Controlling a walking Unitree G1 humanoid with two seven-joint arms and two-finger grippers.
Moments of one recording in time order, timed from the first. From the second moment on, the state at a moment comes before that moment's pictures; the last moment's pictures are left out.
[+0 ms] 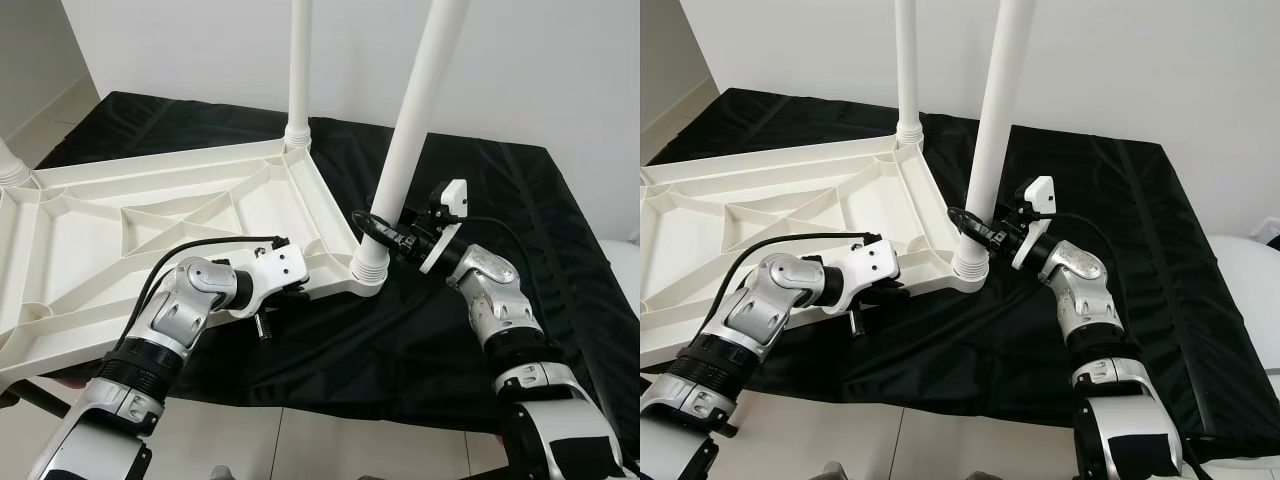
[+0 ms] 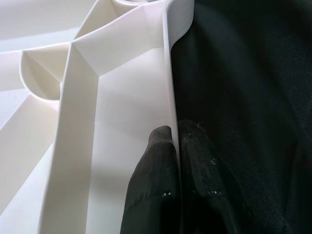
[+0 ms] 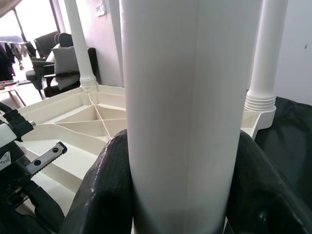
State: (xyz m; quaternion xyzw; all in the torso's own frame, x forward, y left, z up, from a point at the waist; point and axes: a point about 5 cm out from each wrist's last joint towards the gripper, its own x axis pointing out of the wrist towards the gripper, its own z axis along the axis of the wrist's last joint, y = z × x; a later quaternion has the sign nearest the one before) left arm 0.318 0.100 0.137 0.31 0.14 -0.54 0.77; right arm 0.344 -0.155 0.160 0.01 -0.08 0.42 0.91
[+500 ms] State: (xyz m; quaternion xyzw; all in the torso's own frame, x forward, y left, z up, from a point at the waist) left arm 0.318 0.099 0.137 0.30 0.14 -0.54 0.77; right arm 0.330 -0.154 0.155 0.03 -0.12 0.34 0.93
